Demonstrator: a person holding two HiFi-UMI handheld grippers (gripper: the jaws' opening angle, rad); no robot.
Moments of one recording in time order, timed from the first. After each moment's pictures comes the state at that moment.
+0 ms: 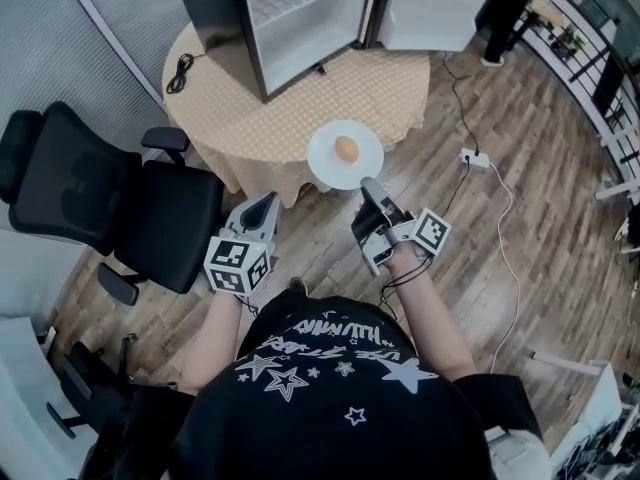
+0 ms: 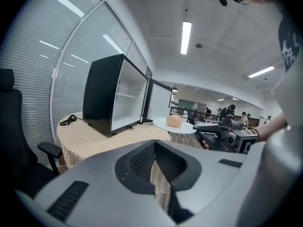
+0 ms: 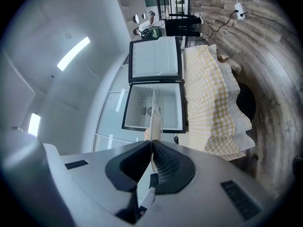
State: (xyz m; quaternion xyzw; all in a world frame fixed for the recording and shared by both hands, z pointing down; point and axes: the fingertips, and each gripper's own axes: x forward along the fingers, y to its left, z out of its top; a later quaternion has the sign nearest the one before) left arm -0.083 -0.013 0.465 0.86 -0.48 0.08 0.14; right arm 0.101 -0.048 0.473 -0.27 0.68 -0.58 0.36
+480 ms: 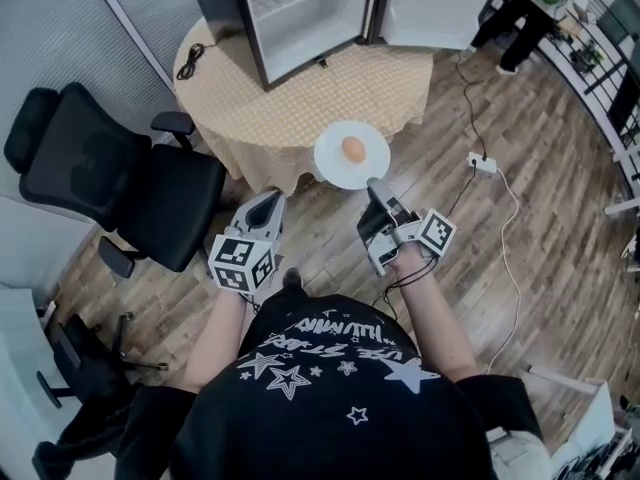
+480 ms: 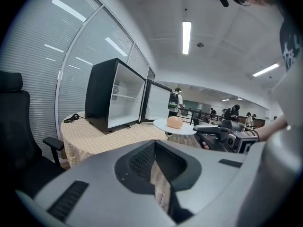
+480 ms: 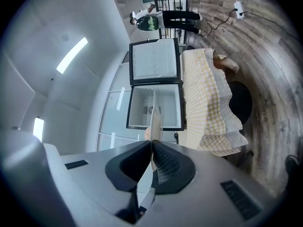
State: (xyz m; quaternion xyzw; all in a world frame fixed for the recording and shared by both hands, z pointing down) left arm -0.051 0.025 0.465 0.84 -0.51 0.08 0.15; right arm 0.133 -0.022 0.478 -0.25 0.68 -0.59 0.34
